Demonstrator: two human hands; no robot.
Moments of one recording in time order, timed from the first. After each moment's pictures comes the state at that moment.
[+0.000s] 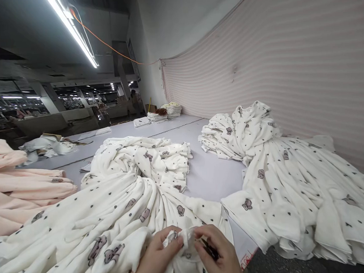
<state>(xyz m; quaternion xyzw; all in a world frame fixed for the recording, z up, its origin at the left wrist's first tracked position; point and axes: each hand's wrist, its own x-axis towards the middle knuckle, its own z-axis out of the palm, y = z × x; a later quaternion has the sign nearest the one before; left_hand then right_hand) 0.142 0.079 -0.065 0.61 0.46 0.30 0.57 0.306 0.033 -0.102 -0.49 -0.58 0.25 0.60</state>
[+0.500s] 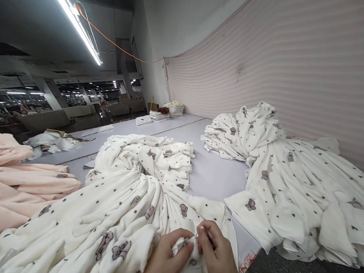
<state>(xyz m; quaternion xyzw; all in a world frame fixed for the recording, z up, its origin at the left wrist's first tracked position) 0.144 0.069 -0.059 0.72 0.47 0.25 0.44 0.291 0.035 -0.102 -0.58 -0.54 0.28 0.55</state>
